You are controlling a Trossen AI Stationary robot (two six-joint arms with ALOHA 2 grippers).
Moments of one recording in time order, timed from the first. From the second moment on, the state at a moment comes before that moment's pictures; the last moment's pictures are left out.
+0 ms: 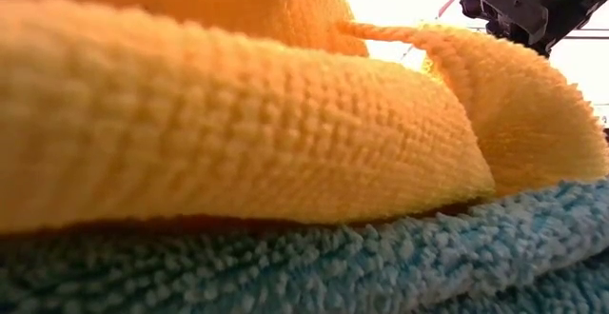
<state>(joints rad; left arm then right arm) 0.21 1.38 1.73 -0.97 -0.41 0.13 0.43 1.17 0.66 -0.44 0.69 0.78</state>
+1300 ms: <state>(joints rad) 0.49 2.24 1.84 -0.84 -0.11 0.06 0.43 1.17 0.66 -0.45 0.69 0.78</state>
